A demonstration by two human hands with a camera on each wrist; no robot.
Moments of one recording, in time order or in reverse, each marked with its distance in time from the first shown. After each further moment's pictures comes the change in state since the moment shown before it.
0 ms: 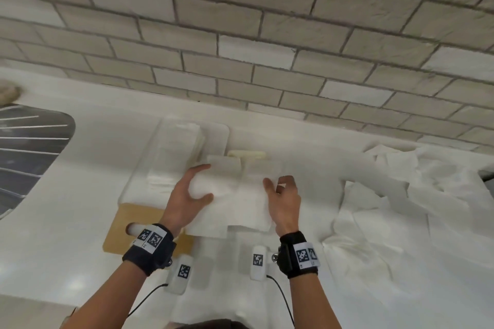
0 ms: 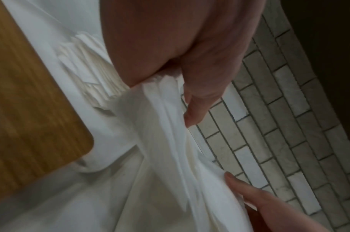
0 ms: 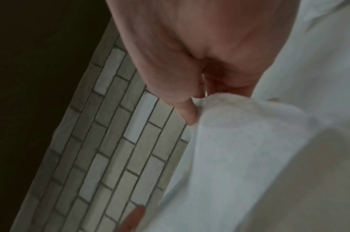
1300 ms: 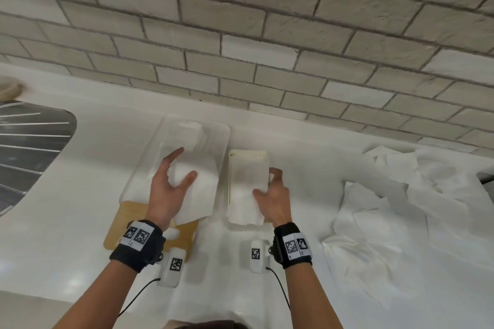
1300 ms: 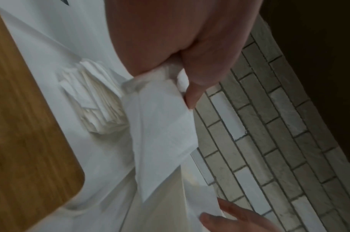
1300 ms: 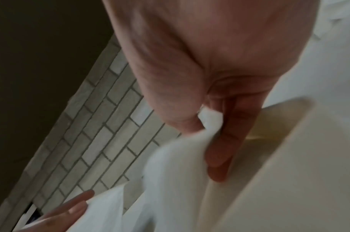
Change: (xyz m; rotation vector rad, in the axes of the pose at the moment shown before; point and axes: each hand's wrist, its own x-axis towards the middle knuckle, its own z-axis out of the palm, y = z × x) left_hand 0.001 0.011 -0.027 -0.059 0.275 0.016; right_hand 0.006 -0.005 0.013 -0.292 -0.201 -0.060
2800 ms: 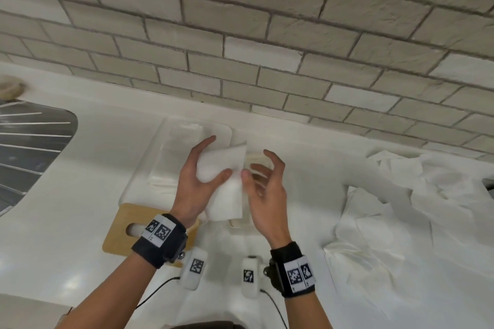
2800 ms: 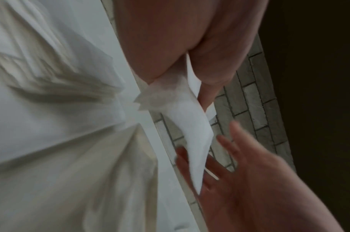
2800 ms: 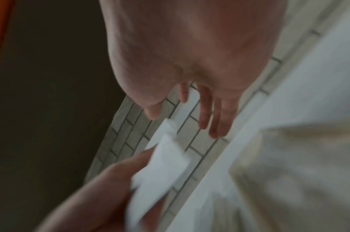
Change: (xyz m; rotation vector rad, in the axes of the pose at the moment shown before) left_hand -0.004 0.042 0.043 -0.226 -0.133 0.103; right_hand -0.050 -0.053 -0.001 0.338 0.095 -0.375
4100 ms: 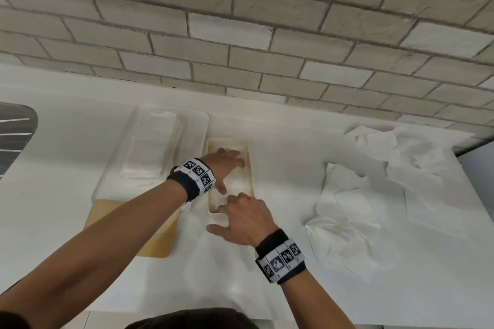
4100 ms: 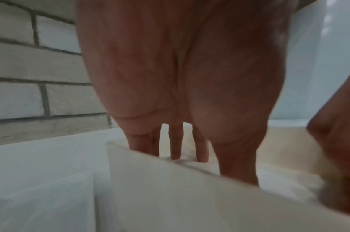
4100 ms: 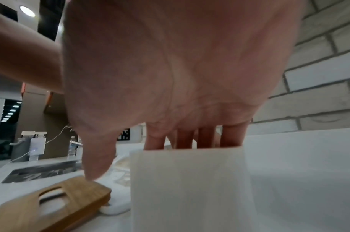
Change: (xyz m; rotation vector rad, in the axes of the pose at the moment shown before) left_hand 0.086 -0.063 0.087 1.393 -1.115 0.112; right_hand -0.024 0.056 -0.020 -1.177 -0.790 -0.121
